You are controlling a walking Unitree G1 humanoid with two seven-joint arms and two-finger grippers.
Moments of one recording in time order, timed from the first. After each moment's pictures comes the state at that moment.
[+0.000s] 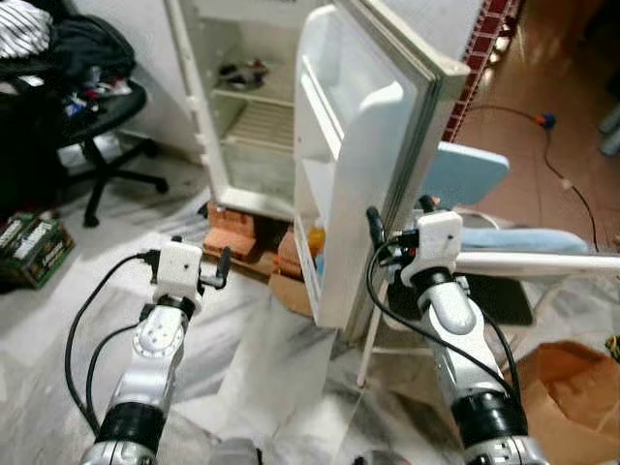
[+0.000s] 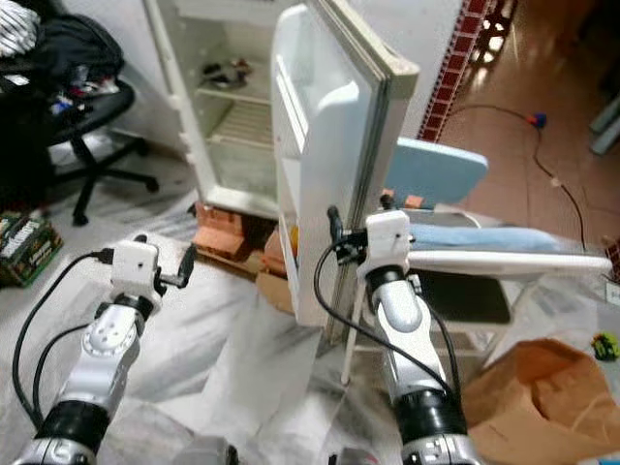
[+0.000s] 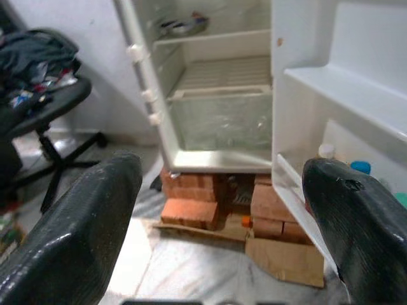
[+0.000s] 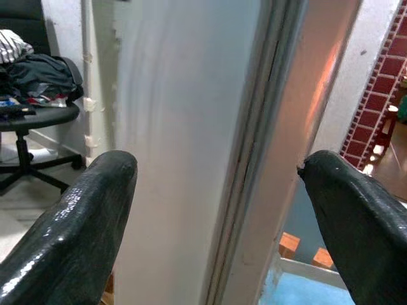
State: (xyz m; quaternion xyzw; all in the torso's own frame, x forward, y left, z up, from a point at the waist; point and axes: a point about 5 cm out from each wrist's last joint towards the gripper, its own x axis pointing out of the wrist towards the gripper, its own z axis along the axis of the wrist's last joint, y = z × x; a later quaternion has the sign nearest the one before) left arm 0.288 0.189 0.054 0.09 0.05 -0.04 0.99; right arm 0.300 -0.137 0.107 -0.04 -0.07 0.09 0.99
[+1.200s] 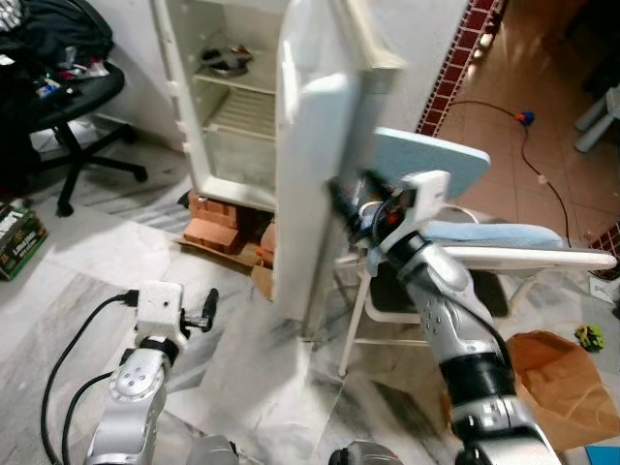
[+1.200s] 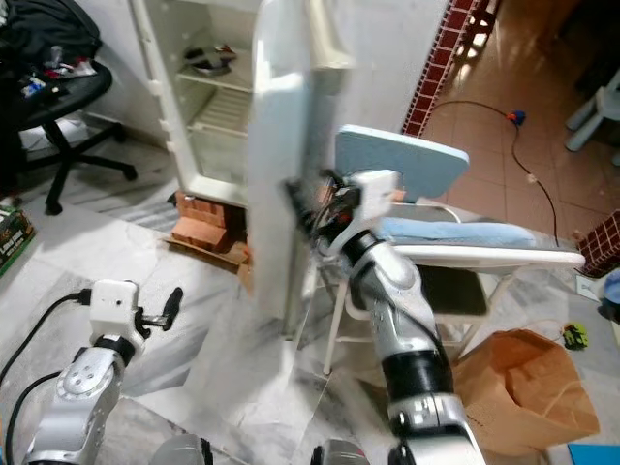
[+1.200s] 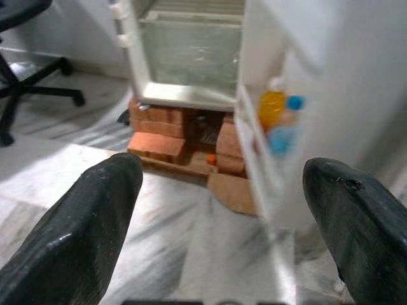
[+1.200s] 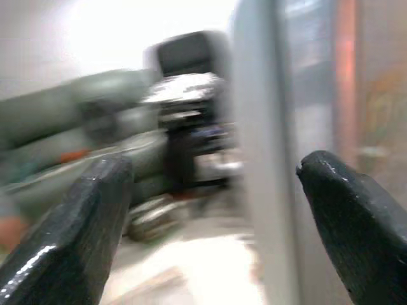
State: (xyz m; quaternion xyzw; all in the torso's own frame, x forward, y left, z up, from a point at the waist) left arm 0.241 0.190 0.039 0.04 0.13 -0.05 0.99; right arm 0.304 -0.085 0.149 0.14 -0.05 0.40 0.90
